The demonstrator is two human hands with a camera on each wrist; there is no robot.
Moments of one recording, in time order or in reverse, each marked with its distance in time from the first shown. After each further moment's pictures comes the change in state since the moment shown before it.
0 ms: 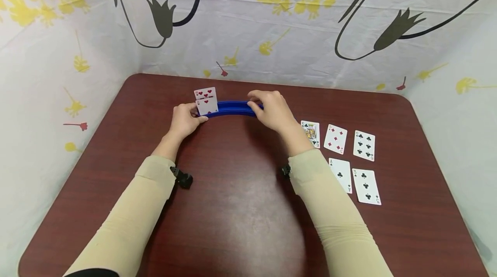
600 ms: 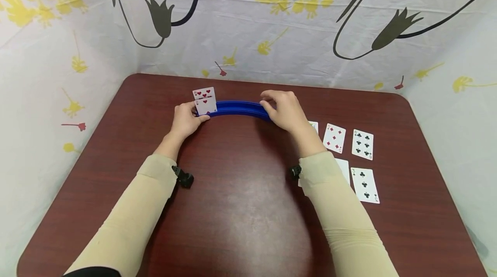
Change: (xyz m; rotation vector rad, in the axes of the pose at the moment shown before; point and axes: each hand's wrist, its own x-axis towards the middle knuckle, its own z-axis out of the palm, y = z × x) left_hand 0.003 -0.002 0.007 0.009 0.011 0.036; right_hand -0.018 0.019 -0.018 0.014 0.084 -0.002
